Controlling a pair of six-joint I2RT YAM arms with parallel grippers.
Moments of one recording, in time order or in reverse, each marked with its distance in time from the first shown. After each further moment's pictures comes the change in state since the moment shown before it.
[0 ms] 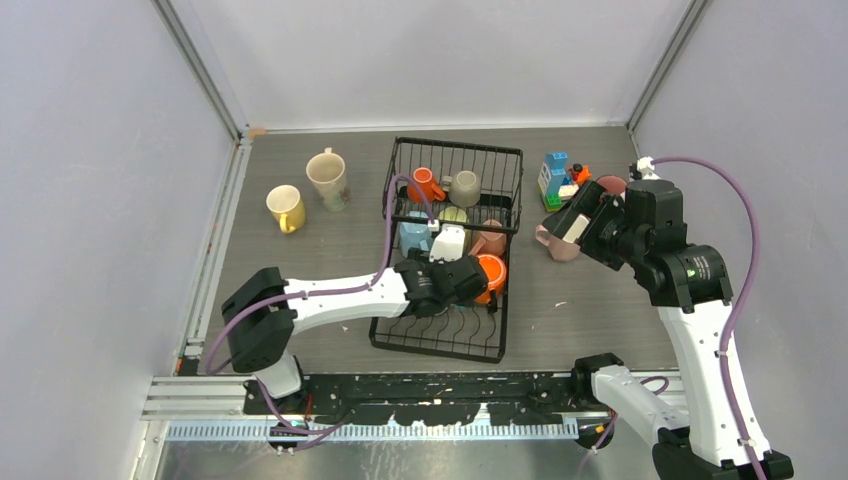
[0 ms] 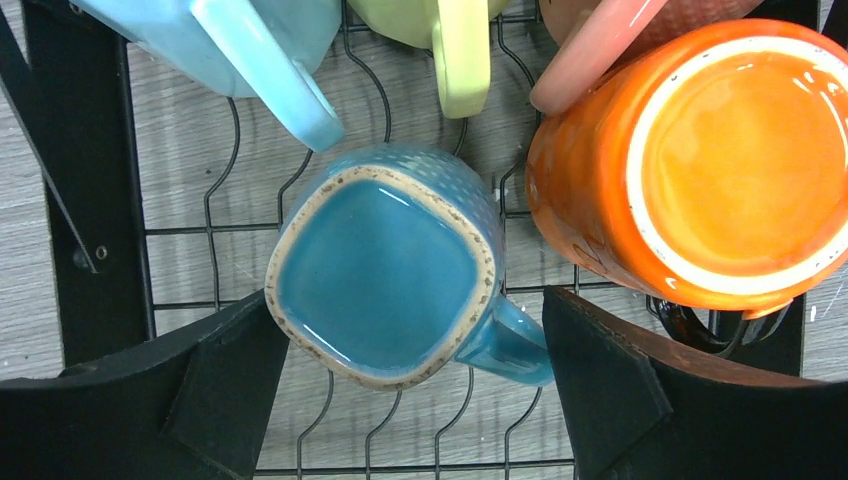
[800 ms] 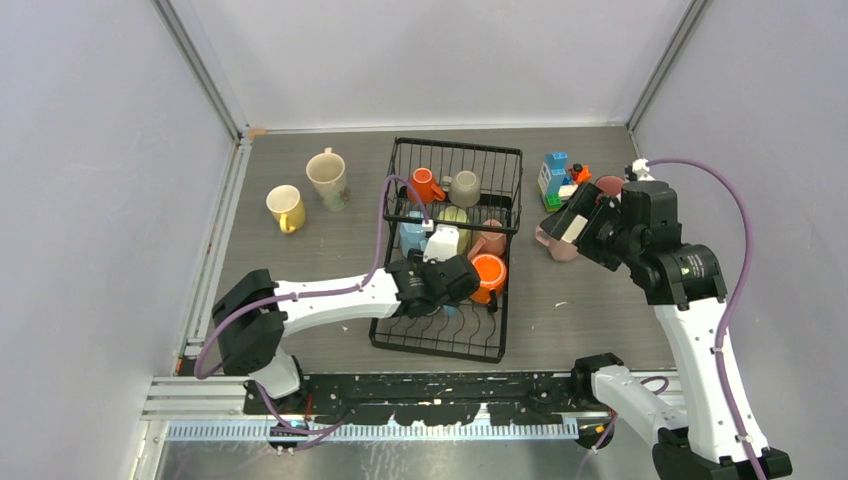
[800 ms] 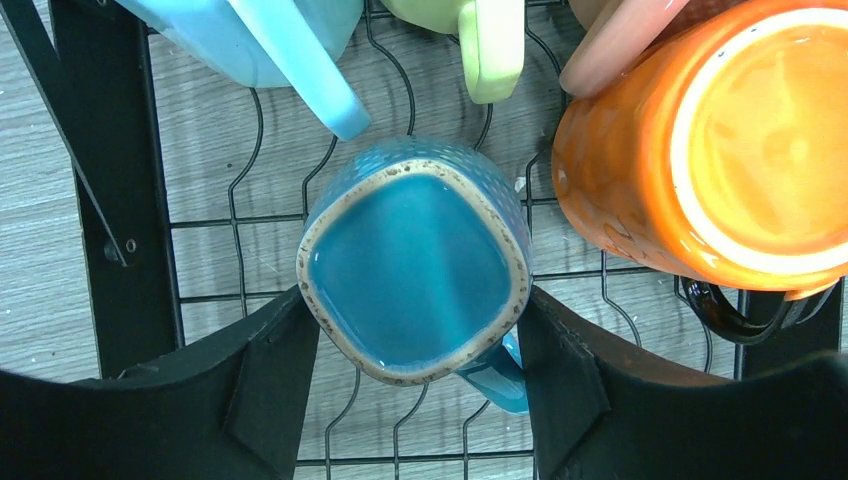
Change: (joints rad) left arm 0.011 -0.031 -0.043 0.017 0.014 0.035; right arm 0.000 -0.001 -0.035 0.027 -0.007 -0.004
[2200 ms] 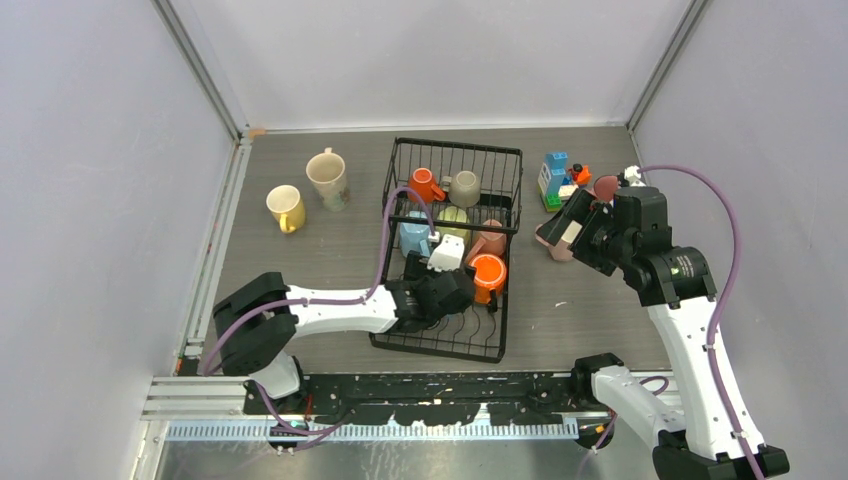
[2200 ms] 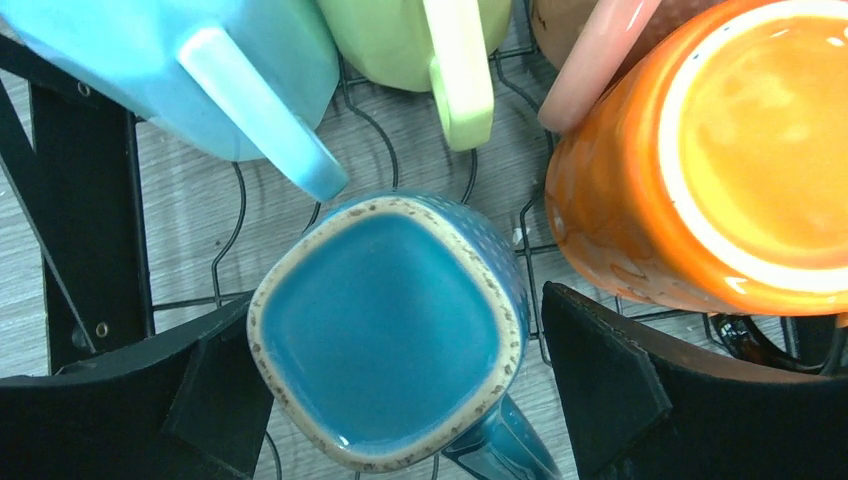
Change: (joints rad) left arm -0.031 -0.001 -0.189 0.366 -0.112 0.188; right arm 0.000 -0.015 -0.087 0.037 -0.009 0.001
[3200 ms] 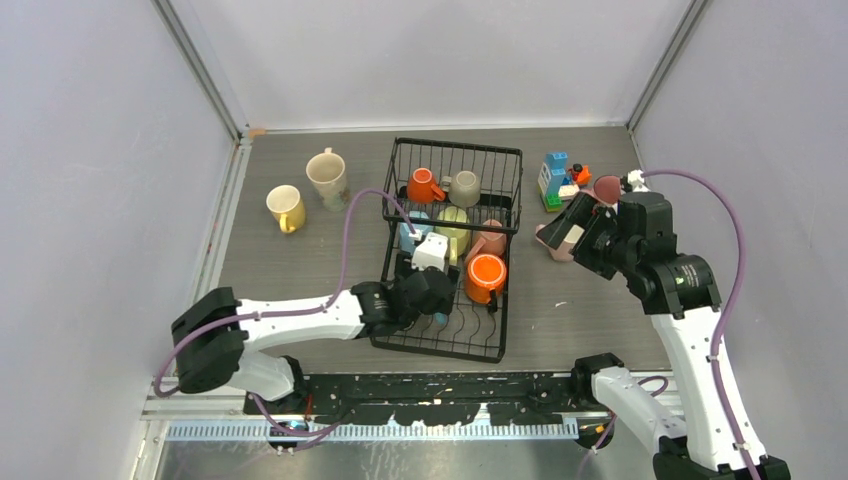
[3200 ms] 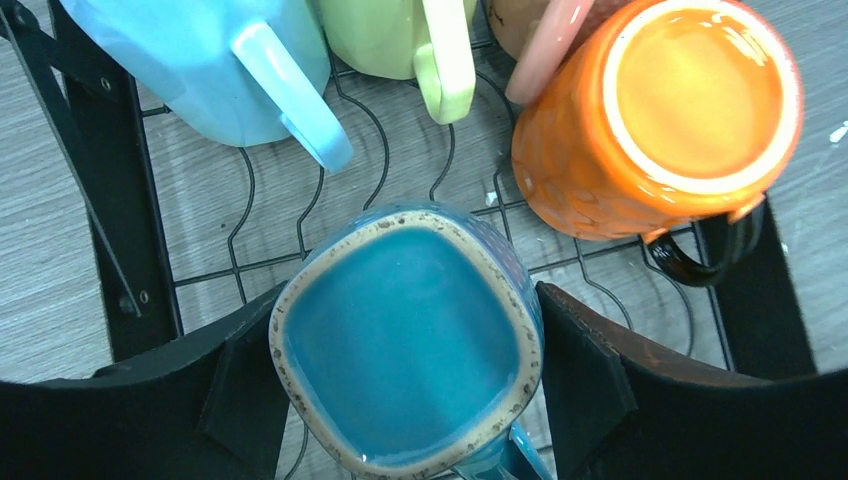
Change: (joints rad) left arm 0.015 -0.197 -0.106 0.034 0.109 0.045; right arm 0.000 -0.034 -0.008 0.000 -0.019 0.008
